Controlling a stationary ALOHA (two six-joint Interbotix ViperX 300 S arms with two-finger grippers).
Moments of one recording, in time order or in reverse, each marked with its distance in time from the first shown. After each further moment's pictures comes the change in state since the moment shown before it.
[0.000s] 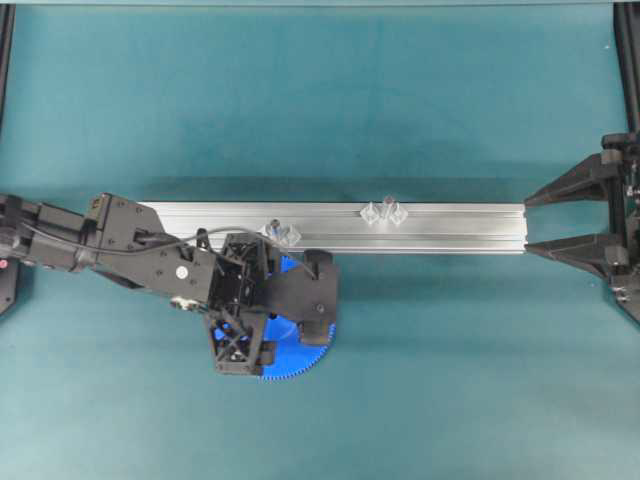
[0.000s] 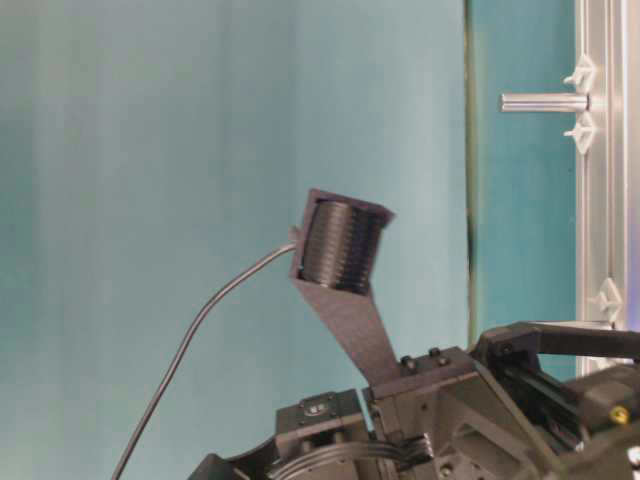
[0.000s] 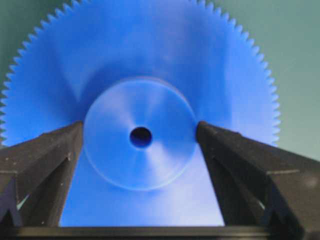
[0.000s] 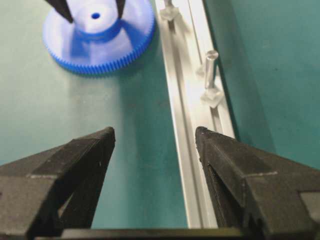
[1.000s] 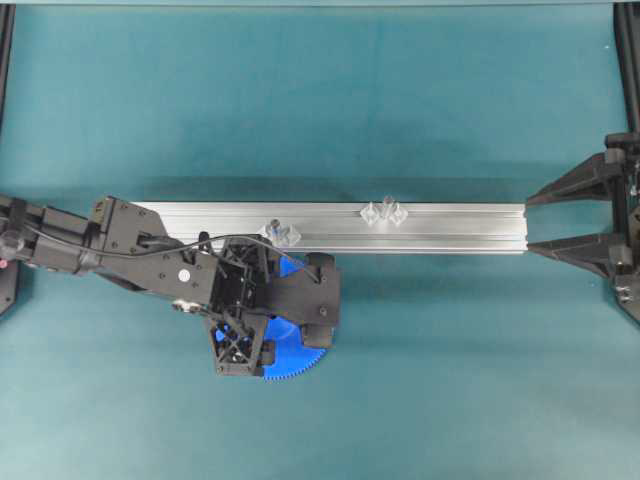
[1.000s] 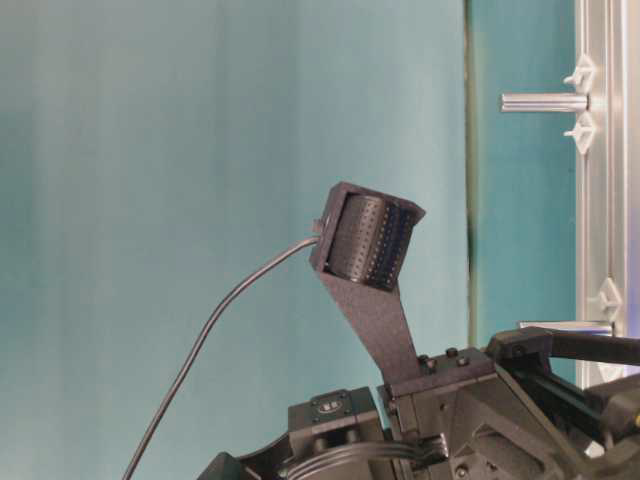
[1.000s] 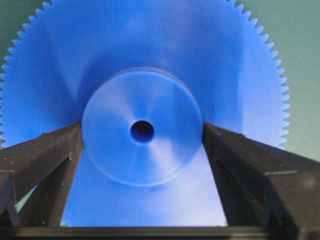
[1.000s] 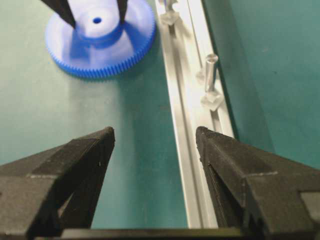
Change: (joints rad) left arm -0.002 0.006 -0.003 0.000 -0.035 -0.003; right arm 0.000 -0.018 0.002 0.000 0.000 -0.002
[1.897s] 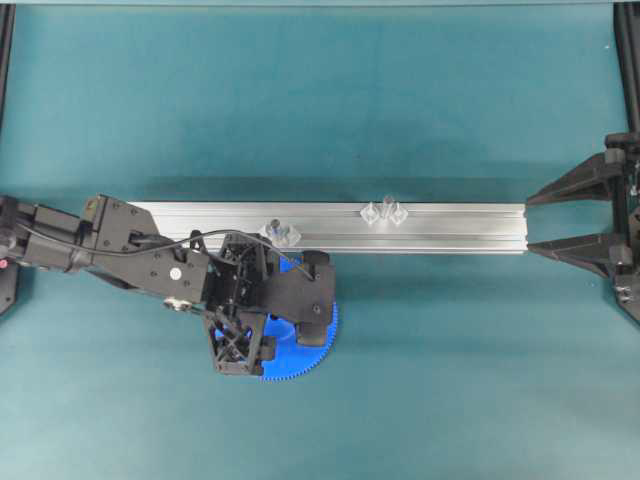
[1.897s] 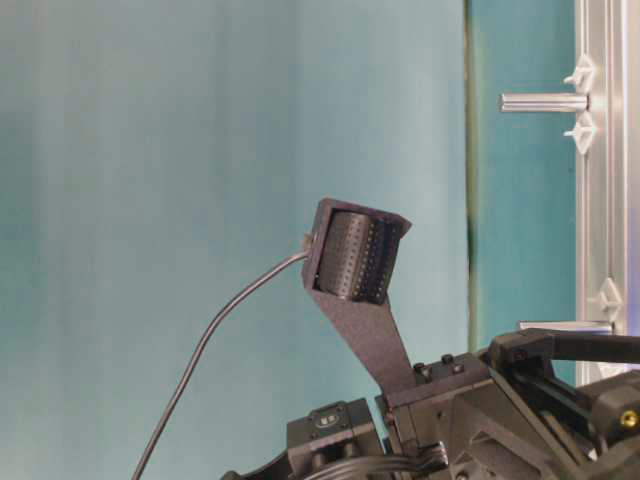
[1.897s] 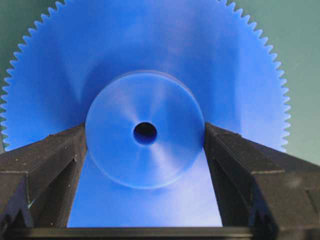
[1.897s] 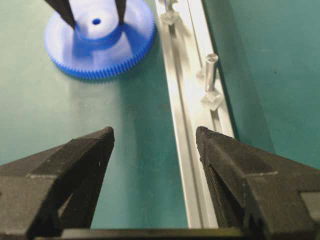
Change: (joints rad) left arm 0.002 -0.021 0.038 0.002 -0.097 0.011; right arm 0.000 0.000 0.002 0.002 0.000 0.000
